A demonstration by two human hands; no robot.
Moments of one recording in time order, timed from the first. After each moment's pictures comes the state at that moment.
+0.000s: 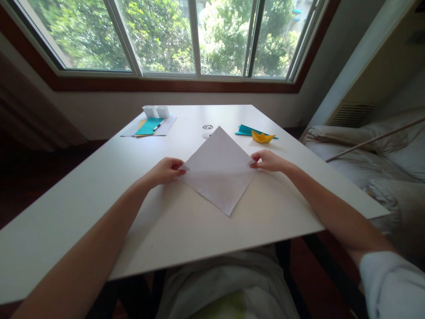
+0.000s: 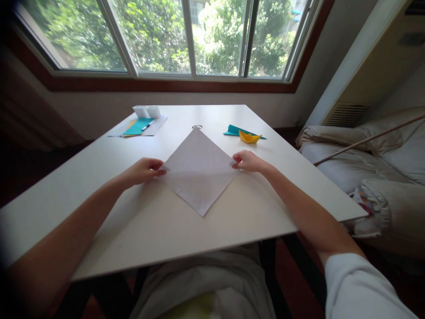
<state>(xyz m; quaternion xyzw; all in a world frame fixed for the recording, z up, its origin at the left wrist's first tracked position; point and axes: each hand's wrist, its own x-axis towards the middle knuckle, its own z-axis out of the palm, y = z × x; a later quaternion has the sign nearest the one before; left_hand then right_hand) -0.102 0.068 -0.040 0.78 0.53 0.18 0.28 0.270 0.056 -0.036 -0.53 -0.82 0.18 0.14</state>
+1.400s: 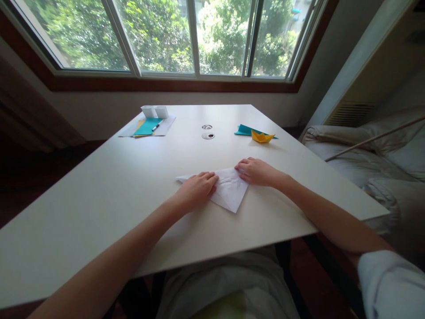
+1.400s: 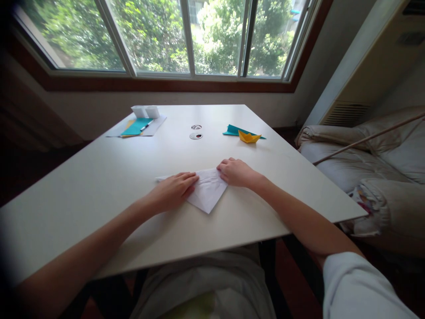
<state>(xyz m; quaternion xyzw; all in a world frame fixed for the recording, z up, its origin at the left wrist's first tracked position) -0.020 0.002 -0.045 0.92 0.38 0.04 0.00 0.218 0.021 -0.032 -0.45 -0.89 -0.02 0.02</state>
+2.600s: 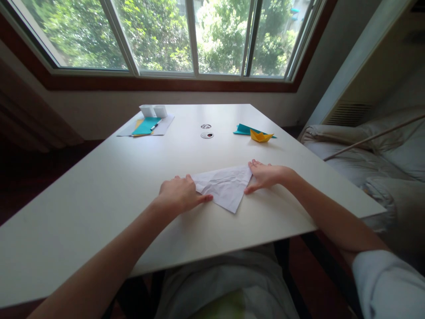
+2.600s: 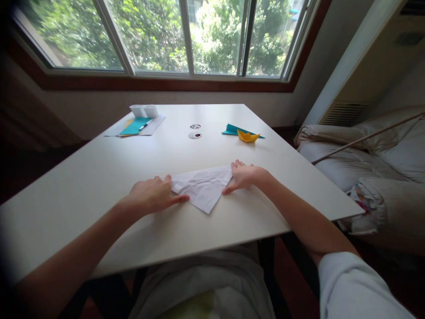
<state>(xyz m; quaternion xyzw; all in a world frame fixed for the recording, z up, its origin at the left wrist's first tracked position) -0.028 -0.015 -0.019 0.77 0.62 -0.13 0.03 0.244 0.021 -0.041 -0.59 -0.79 0.16 -0.07</state>
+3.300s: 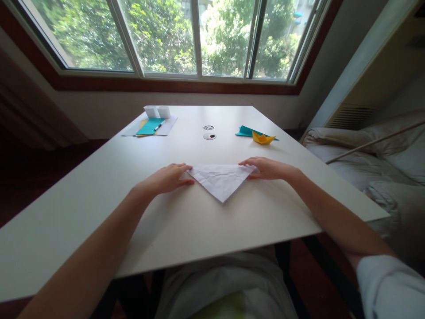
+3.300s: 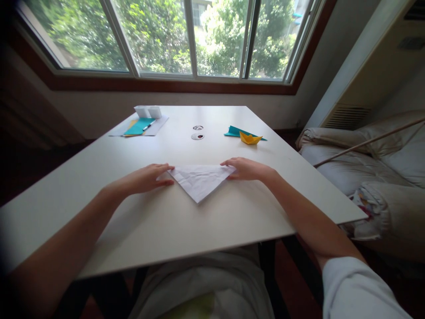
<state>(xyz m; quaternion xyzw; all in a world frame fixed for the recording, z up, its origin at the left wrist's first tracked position) -0.097 0.048 -0.034 0.88 0.46 0.01 0.09 0.254 0.033 -0.024 -0.43 -0.89 0.15 0.06</state>
